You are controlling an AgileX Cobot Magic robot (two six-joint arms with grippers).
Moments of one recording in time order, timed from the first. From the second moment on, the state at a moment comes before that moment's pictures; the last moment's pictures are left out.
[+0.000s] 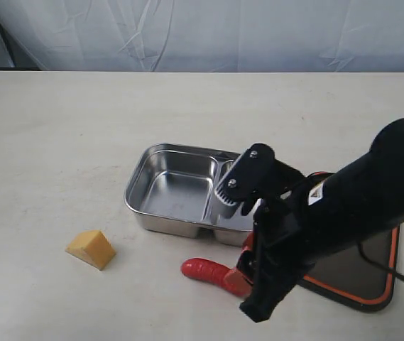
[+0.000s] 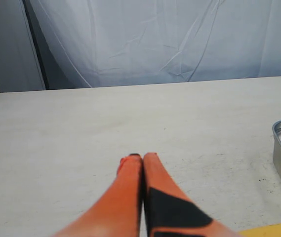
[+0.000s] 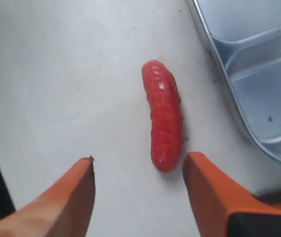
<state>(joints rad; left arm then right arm) -0.08 0.00 0.00 0.03 0.23 -0.02 0.85 1.40 -0.68 0.58 0.58 -0.81</state>
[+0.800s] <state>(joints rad) -0.08 0.00 0.00 0.03 0.23 -0.02 0.92 1.71 -0.68 0.66 0.26 -0.81</state>
